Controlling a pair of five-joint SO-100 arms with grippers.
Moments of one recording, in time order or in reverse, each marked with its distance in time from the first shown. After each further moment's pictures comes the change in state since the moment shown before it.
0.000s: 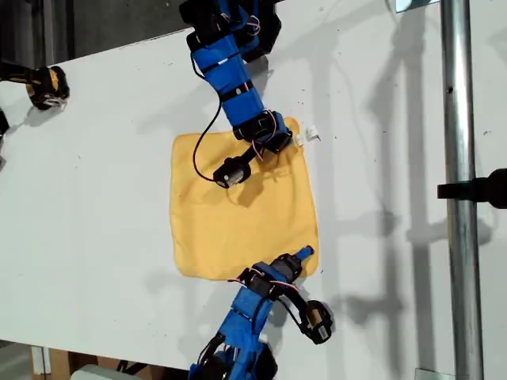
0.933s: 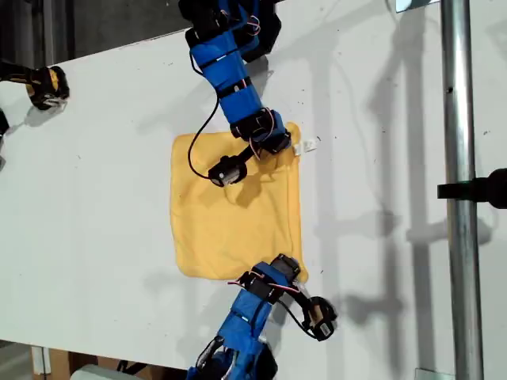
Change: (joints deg) arm 0 0.0 3.2 6.4 -8.1 -3.4; arm 1 -0.9 4.0 0.1 0.6 1.5
